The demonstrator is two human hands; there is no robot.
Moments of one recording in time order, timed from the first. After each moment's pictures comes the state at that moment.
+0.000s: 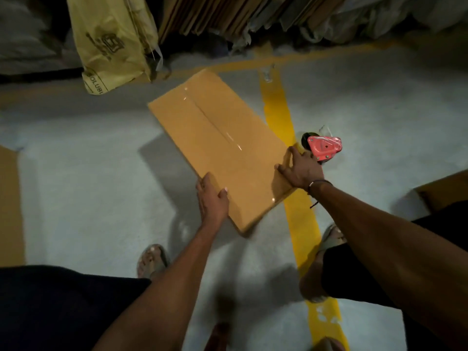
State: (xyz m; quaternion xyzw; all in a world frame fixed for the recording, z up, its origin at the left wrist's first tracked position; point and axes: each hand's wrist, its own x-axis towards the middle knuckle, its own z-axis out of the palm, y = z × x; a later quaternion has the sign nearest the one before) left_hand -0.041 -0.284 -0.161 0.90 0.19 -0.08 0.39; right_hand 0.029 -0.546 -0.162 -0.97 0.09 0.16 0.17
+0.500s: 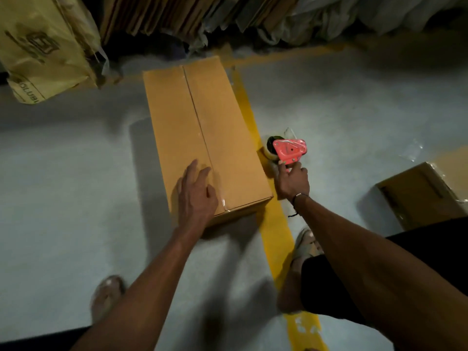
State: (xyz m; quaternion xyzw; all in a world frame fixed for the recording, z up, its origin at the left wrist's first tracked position) left_hand 0.002 -0.332 -0.164 0.96 -0.04 0.00 0.28; right_hand 0.016 -0.600 -0.208 -0.87 0.34 0.04 0.35
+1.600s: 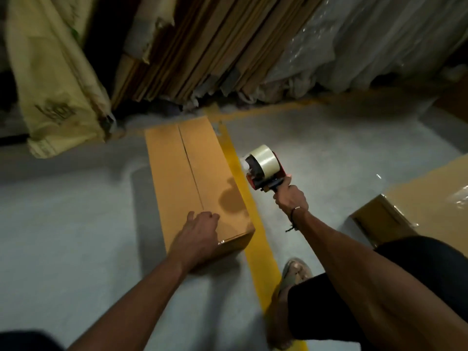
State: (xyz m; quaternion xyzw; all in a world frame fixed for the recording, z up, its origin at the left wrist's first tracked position) left_hand -0.002 -0.350 -0.095 0.95 -0.22 -0.19 0.06; right_hand 0.023 -0.633 -0.107 -0.84 0.40 0.06 0.38
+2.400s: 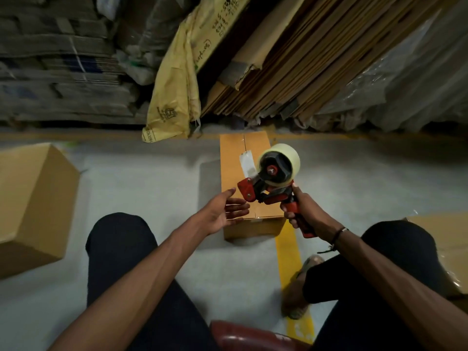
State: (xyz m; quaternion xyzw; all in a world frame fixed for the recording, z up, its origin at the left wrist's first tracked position) left_hand -0.139 -0.271 0.084 0.54 0.22 -0.31 0.75; right_hand -0.144 -0.526 0.091 -0.74 0.10 0.24 0.62
